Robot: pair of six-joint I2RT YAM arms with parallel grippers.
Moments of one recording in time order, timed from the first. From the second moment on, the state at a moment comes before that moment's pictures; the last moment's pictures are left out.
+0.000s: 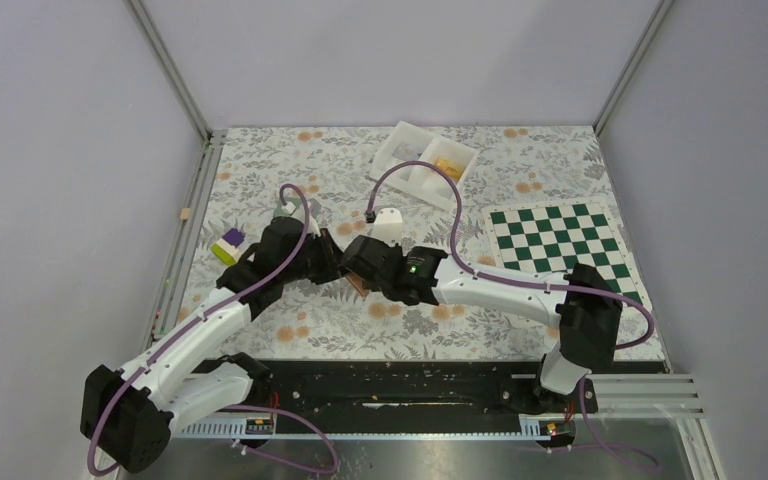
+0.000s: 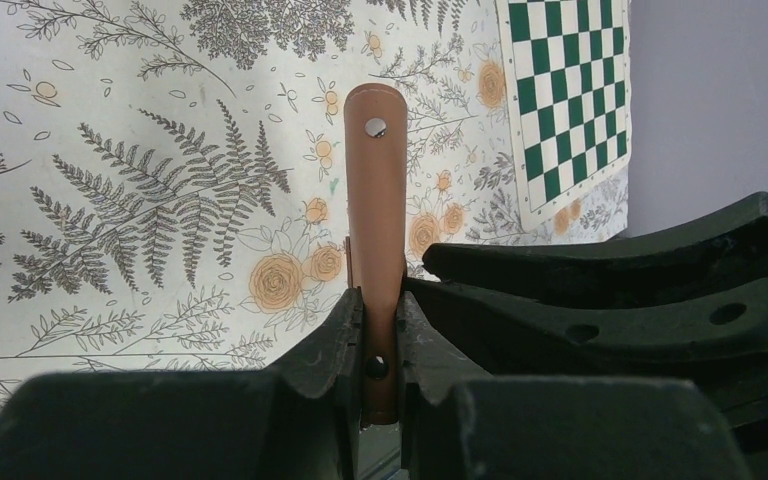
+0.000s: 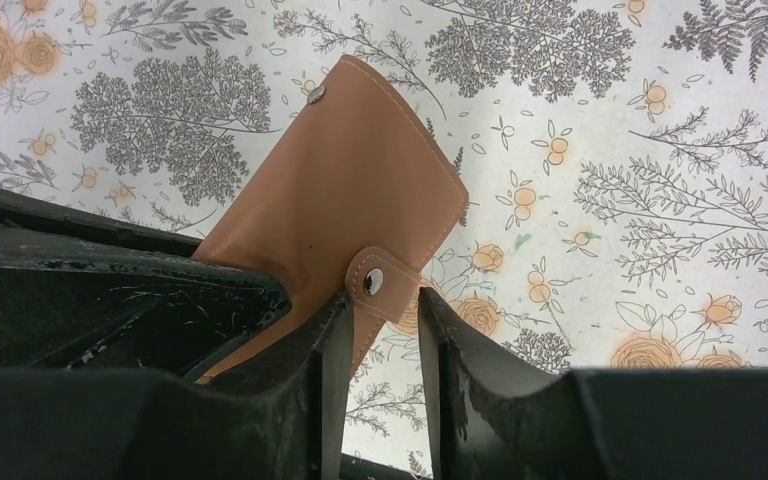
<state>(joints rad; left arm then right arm) -0.54 0.97 0.70 -0.33 0.26 -0.78 1.16 1.68 1.34 -0.60 0.55 0.85</state>
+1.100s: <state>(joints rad) -0.52 0.97 0.66 -0.29 0.26 -0.84 1.17 1.75 1.38 -0.59 0.58 0.79</state>
